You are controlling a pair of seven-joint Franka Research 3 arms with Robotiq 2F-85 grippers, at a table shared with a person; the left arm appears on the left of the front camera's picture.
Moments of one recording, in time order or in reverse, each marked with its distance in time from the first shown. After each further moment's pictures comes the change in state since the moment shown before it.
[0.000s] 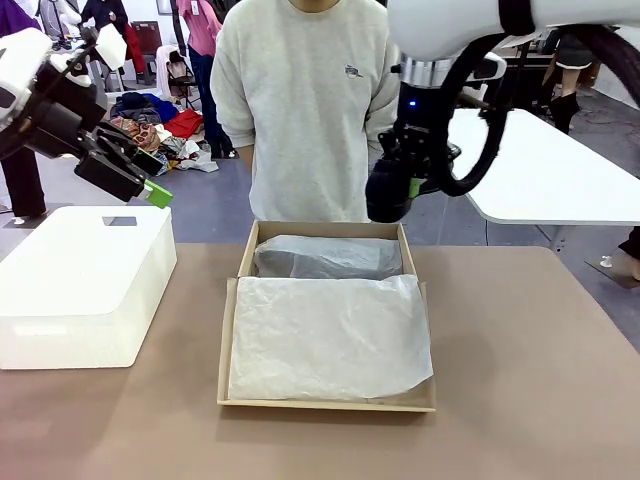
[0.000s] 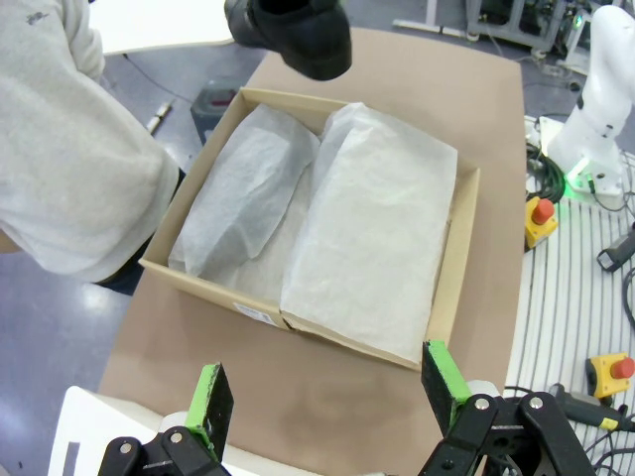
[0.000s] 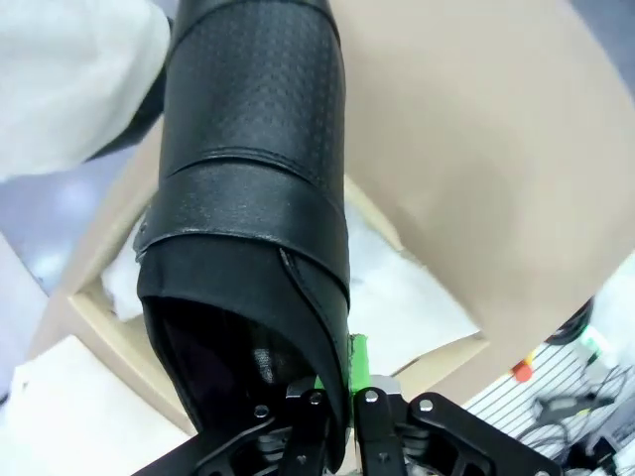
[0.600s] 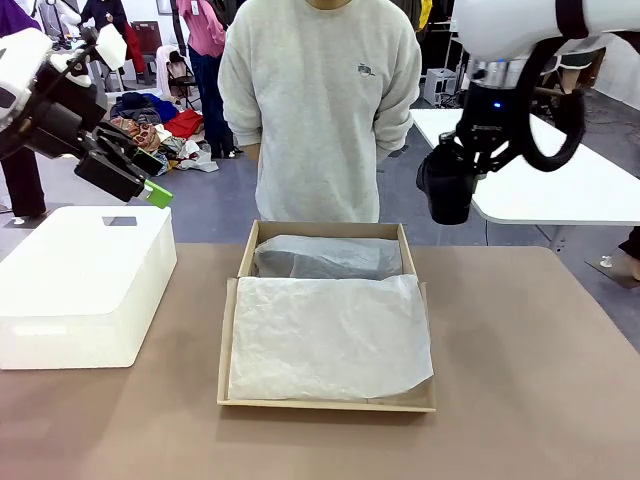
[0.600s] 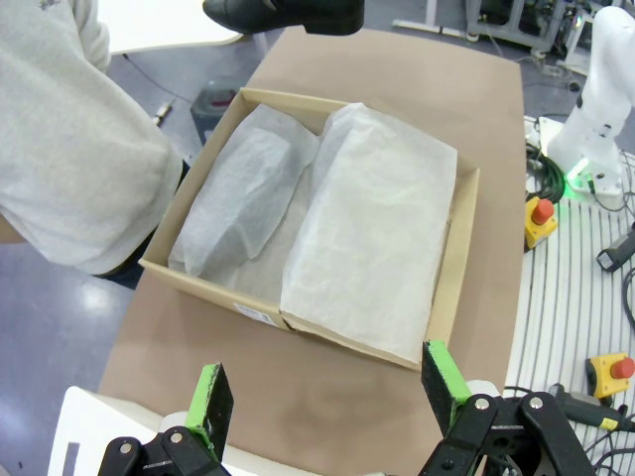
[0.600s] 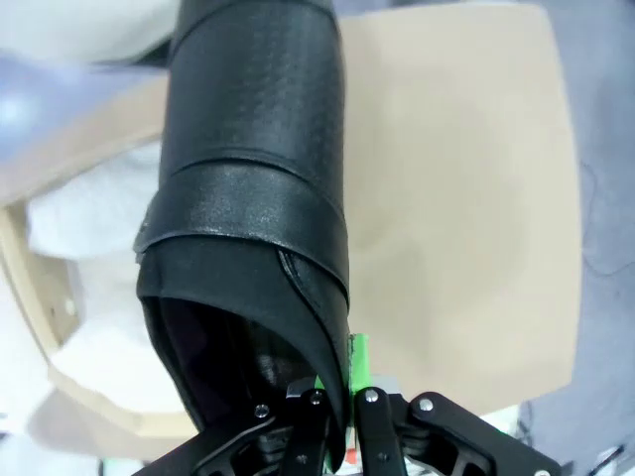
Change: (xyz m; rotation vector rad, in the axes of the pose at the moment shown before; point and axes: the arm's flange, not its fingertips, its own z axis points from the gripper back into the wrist) left arm 0.000 0.000 0.000 0.000 0.000 0.000; right arm 0.084 -0.057 -0.006 -0.019 -0.028 0.485
